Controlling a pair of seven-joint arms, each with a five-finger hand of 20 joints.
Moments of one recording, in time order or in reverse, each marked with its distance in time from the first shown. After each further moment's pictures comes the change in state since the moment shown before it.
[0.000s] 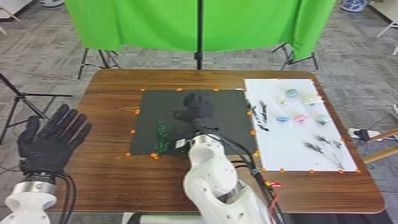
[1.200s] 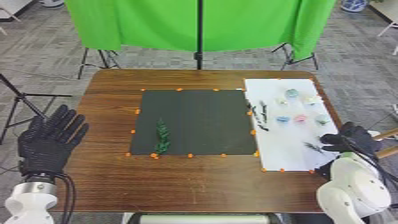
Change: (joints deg) left arm 0.4 -0.8 0.5 -2.1 3.9 3.5 1.7; right arm -23.7 28.9 36.5 -19.7 8.2 -15.9 21.0
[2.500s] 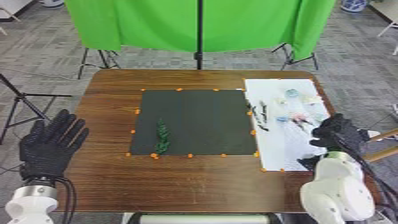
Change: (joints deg) left arm 1.2 -0.3 0.1 -0.3 -0.5 0.9 -0.2; right arm 2.3 0.2 -8.2 -2.3 0.1 16.0 -1.0
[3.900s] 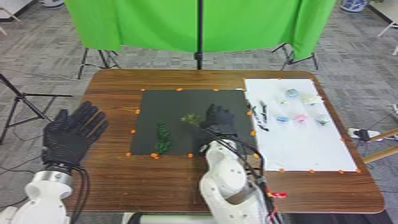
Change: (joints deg) left arm -6.3 3.7 5.0 2.7 -0.3 -0.3 -4.1; right arm 18.0 -30.2 -22.5 26.9 -20.8 -5.1 -18.1
